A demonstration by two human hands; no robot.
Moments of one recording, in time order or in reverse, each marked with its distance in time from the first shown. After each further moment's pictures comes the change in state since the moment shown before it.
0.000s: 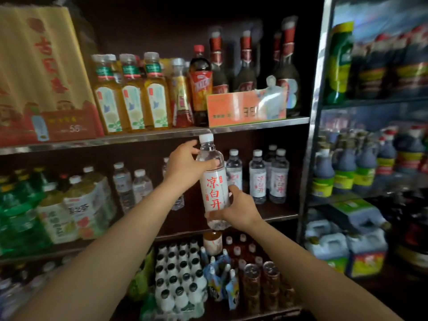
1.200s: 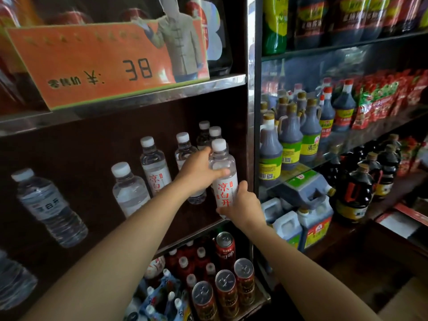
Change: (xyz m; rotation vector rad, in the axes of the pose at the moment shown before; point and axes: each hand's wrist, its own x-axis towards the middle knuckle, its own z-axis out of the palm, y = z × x) left_hand 0.102 -0.007 0.275 0.026 -0.575 0.224; right_hand 0.098 0.206 -0.080 -0.312 0.335 0.397
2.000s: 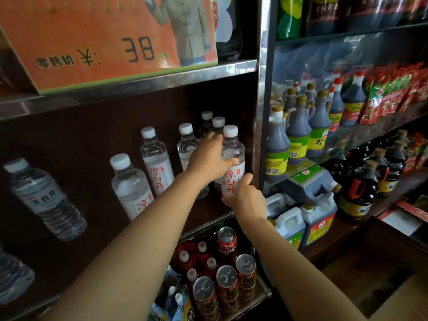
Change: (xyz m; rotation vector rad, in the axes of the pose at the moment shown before) left_hand 0.026 -0.004 0.017 0.268 0.107 0.084; right_hand 0.017 0.000 0.017 -0.166 0.094 0.037
